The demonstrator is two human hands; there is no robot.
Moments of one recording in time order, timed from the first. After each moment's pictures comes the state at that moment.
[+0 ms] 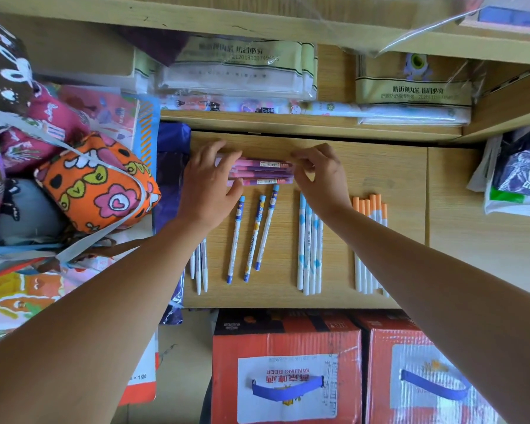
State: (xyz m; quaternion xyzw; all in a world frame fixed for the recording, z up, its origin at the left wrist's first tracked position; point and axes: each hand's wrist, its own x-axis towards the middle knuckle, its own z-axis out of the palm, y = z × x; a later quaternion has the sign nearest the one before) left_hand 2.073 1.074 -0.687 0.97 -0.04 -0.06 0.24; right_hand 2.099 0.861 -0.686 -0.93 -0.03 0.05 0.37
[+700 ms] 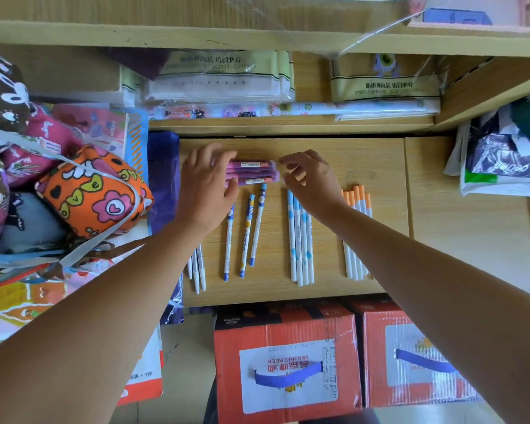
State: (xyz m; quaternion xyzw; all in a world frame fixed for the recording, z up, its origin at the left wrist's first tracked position) left_hand 2.072 1.061 -0.662 0.97 -0.09 -0.03 0.21; right_hand 2.084 0.851 -0.660 -0.92 -0.04 0.11 0.37
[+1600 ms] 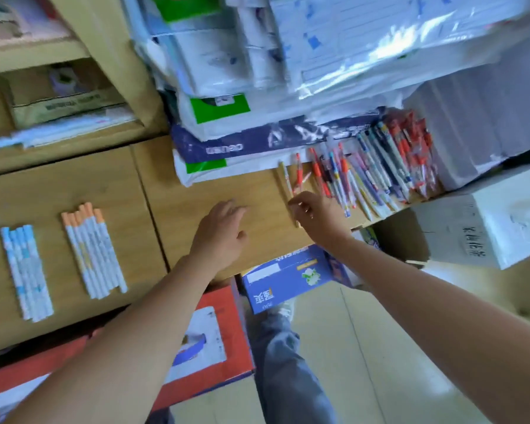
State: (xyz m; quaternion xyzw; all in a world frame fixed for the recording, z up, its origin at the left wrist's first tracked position) left_hand 1.983 0.571 -0.623 0.90 -0.20 -0.31 0.21; right_hand 1.945 0.362 -0.606 -0.92 0.17 0.16 0.32
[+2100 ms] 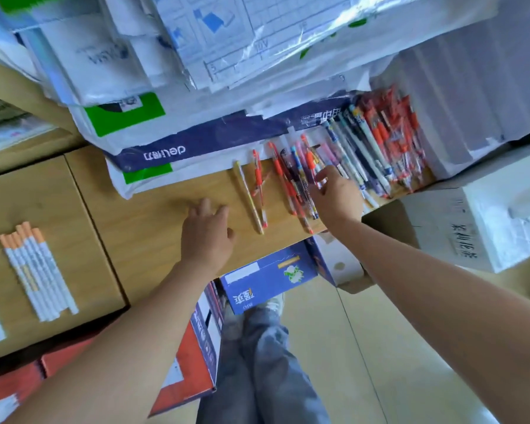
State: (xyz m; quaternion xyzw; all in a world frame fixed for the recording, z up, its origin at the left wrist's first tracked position) left_hand 1.982 0.480 -0.635 0.94 -0.14 -0.30 0.07; right_hand 1.961 0.249 -0.647 -0.92 0.30 0.15 0.21
